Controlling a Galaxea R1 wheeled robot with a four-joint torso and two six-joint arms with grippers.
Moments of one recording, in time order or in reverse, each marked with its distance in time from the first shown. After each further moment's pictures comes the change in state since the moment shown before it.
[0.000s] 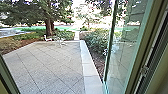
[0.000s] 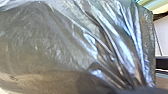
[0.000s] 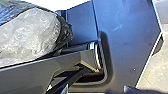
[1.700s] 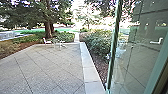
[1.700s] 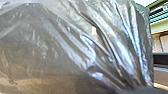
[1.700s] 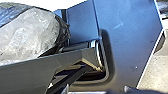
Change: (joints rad) left arm 0.009 -0.003 0.000 0.000 0.007 0.000; right arm -0.005 0.004 -0.006 0.000 0.001 0.005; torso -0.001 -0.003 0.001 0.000
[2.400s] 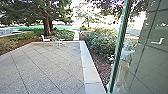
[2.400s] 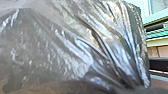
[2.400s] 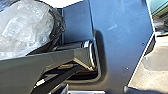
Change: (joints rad) left arm -0.011 0.007 0.006 0.000 -0.004 0.000; right arm 0.000 -0.009 -0.004 -0.007 -0.006 -0.013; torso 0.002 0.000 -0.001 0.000
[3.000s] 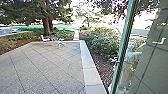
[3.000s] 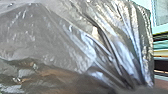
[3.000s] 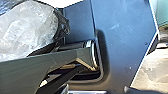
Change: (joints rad) left arm 0.000 -0.001 -0.004 0.000 -0.002 0.000; right arm 0.000 0.002 0.000 0.000 0.000 0.005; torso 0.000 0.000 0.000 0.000
